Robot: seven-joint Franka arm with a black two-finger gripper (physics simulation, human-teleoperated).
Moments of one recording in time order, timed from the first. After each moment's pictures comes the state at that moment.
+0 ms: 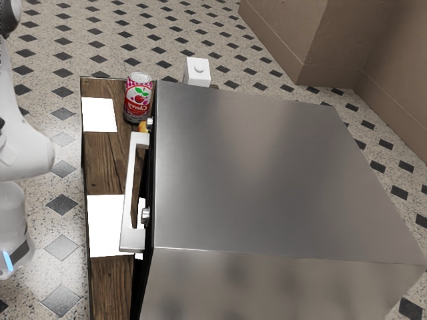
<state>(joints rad) -1.41 -0.67 -0.30 -2.02 0.52 1.45 0.39</state>
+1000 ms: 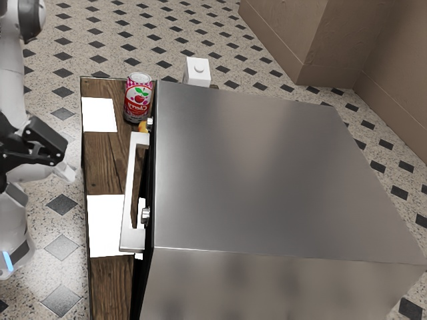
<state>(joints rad) -1.60 -0.74 -0.05 -2.22 0.68 1.57 0.16</state>
